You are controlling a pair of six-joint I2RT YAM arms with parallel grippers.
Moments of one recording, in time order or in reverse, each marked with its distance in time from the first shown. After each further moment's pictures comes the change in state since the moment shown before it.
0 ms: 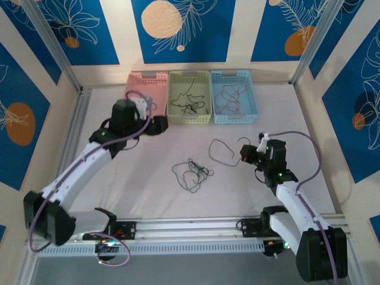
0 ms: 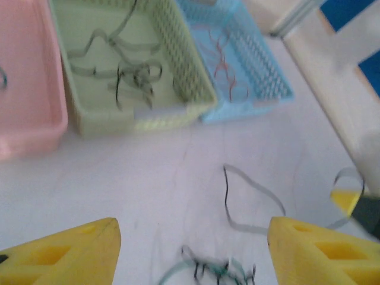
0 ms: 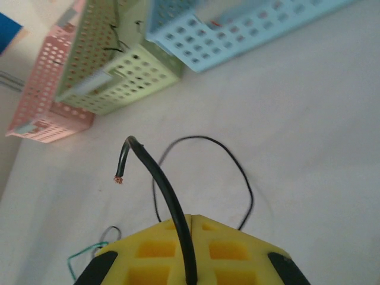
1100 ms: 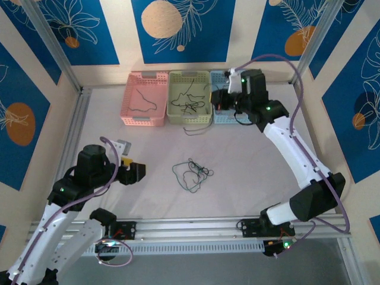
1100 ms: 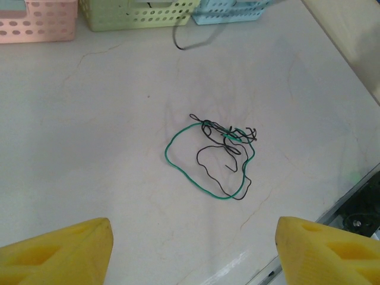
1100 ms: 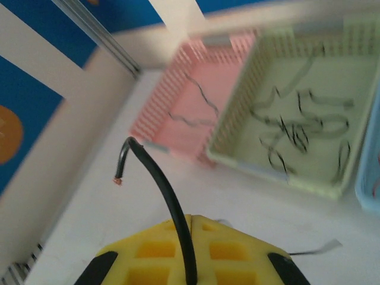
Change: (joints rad) left arm 0.000 -0.589 -0.198 -0.471 0.035 0.163; right arm 0.285 0.558 1.129 -0.490 -0.014 -0.167
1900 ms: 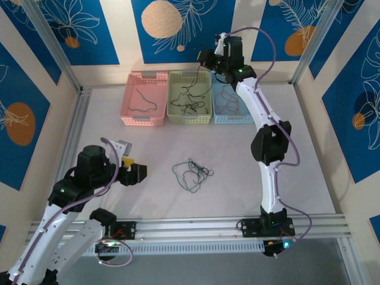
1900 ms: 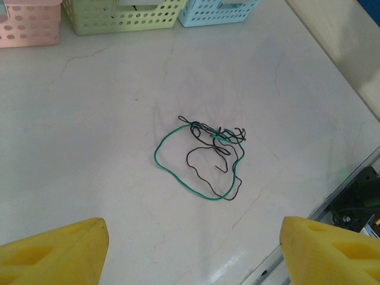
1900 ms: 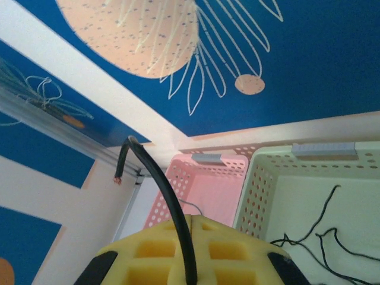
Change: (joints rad) left arm 0.000 -0.011 -0.013 0.023 0.035 0.003; right arm -0.074 0.819 0.822 0.148 -0.008 0.244
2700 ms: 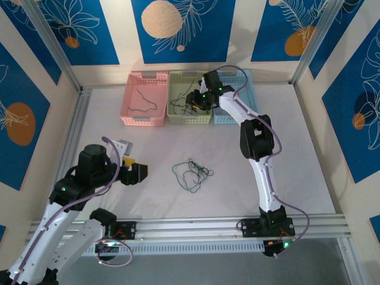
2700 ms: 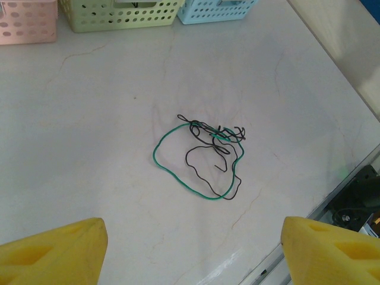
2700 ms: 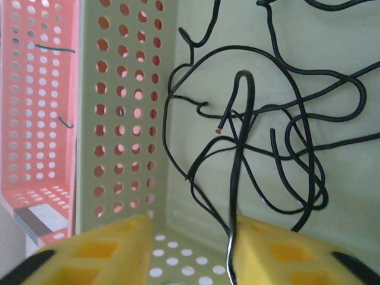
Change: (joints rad) left arm 0.000 0.012 -0.001 0.005 0.006 0.000; right arm 0.062 0.138 -0.223 -0.201 -0.064 -0.038
